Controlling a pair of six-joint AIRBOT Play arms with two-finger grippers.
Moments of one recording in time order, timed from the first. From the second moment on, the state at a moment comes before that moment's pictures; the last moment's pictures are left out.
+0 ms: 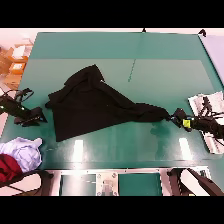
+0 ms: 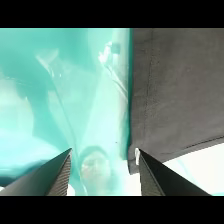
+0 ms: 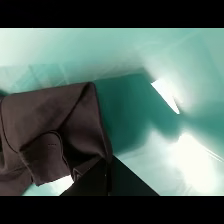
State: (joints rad) left arm 0.36 -1.32 0.95 1.27 -1.38 -1.35; right arm -0.48 -0.94 0.45 -0.78 0.90 1.31
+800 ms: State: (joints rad) left arm 0.36 -1.32 0.57 0.90 -1.22 -1.25; right arm -0.48 -0.95 0.45 -0.68 0.91 1.23
